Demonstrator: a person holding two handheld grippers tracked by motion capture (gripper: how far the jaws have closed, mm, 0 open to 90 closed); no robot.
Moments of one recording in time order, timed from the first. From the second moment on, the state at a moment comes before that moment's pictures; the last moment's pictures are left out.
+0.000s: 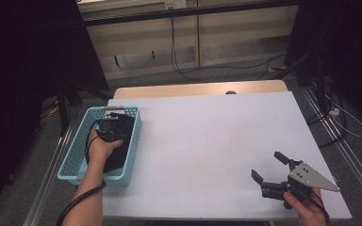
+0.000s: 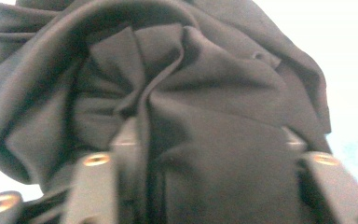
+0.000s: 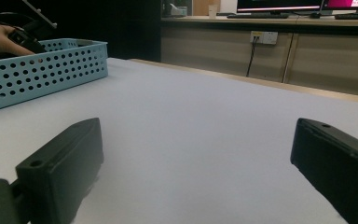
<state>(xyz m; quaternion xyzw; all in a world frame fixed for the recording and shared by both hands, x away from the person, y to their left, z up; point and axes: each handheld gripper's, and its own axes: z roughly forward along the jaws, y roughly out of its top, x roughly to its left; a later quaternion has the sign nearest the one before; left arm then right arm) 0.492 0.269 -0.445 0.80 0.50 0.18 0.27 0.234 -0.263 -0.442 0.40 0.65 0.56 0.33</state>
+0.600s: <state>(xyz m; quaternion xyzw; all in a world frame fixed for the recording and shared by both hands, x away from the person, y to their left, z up) 0.495 0.285 -0.400 0.78 0.54 0.12 0.30 0.234 -0.265 -0.443 0.41 0.64 0.56 0.33</state>
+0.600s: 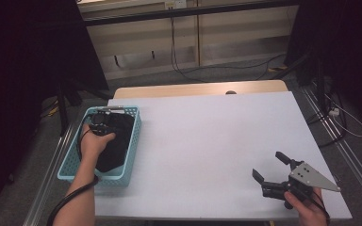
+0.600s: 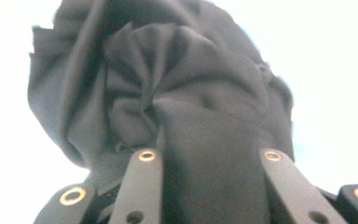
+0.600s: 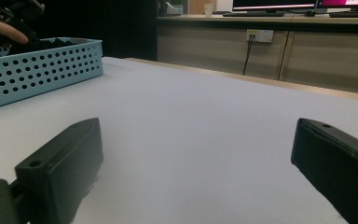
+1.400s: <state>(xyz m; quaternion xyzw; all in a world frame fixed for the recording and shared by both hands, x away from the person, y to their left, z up) 0.477 0.233 -0.229 0.77 0.38 0.18 0.48 0.236 -0.262 -0.442 0.41 0.65 0.56 0.33</state>
